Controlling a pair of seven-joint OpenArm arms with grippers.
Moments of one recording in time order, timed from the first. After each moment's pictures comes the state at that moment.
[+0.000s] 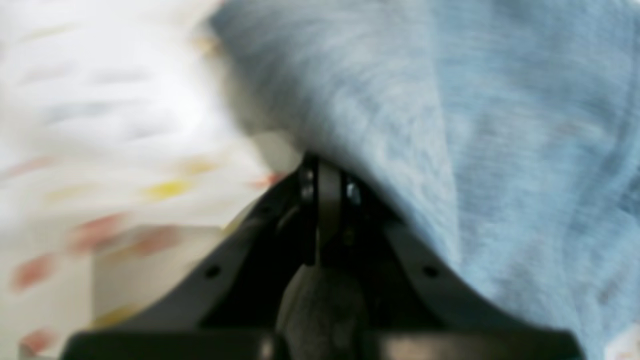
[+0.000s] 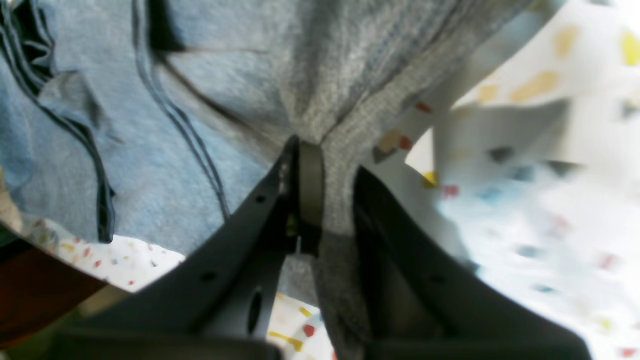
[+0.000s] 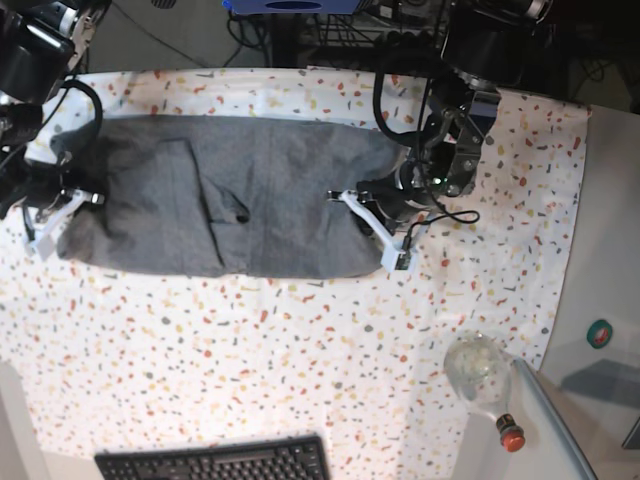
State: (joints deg) left arm -1.7 -8.2 14.1 66.2 -24.2 -7.3 29.4; right arm 4.8 10.0 35.6 67.9 26.1 33.8 -70.1
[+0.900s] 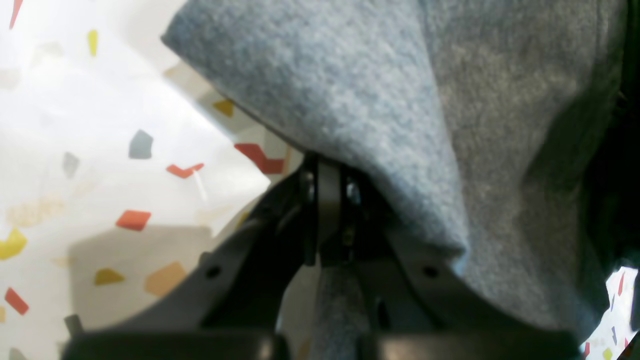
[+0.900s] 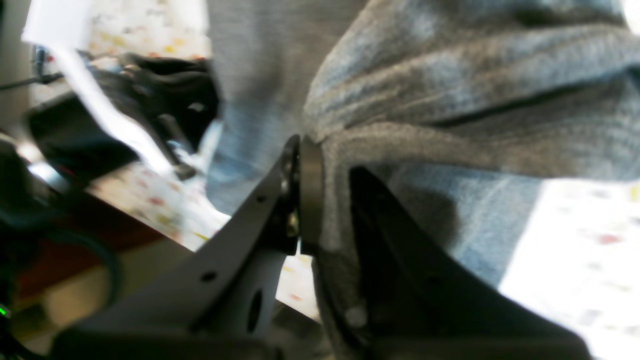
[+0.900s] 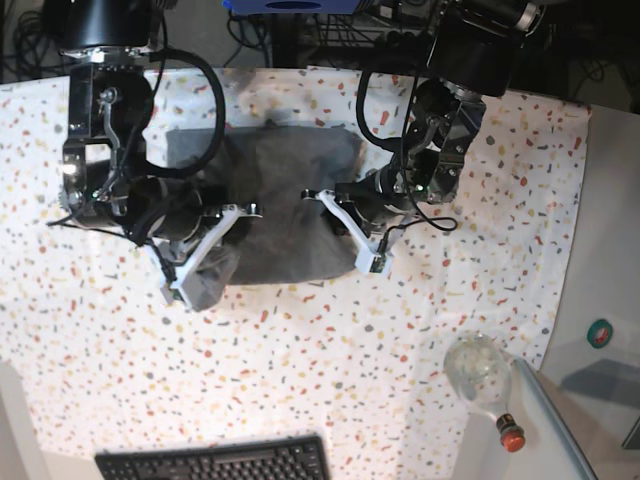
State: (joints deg) left arm -3.6 -7.0 16.4 63.6 -25.8 -8.9 29.9; right arm -2.9 -1.7 0.9 100.4 26.4 8.5 -72.4
